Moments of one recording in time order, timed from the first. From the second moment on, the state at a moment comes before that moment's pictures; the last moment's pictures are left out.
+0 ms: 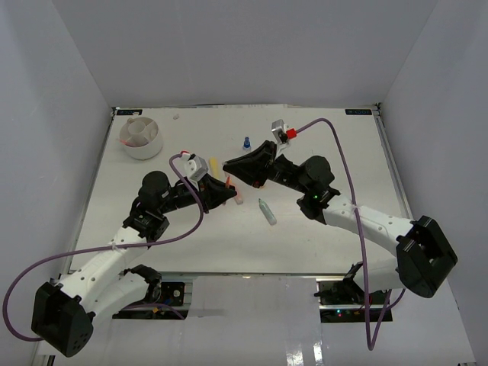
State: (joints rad) left arm -0.52 0.90 0.60 0.31 0.71 -0.18; right arm 0.81 1.34 0.85 0.90 -0.51 0.57
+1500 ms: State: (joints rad) left arm -0.52 0.97 0.67 0.45 0.70 -0.24; right arm 0.80 1.36 0.85 1.02 -0.52 0.48
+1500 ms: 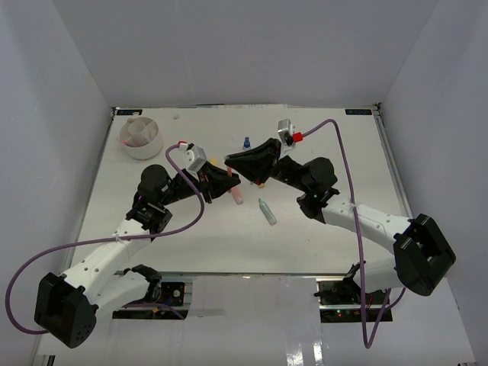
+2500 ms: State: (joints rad) left arm -0.52 1.01 0.63 0.61 0.73 -0.29; right arm 0.80 1.28 0.78 0.98 -0.48 0.44
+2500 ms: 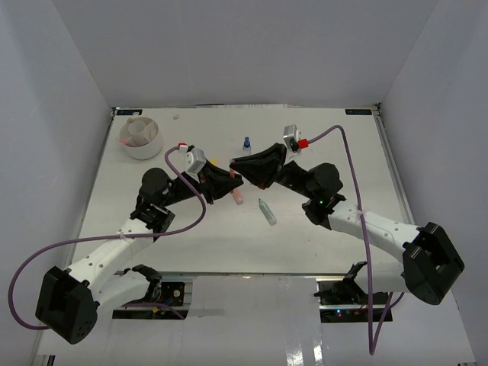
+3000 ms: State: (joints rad) left arm -0.52 1.00 0.63 0.49 0.70 -0.20; right arm 0.80 1.27 0.83 0.75 -0.48 0.32
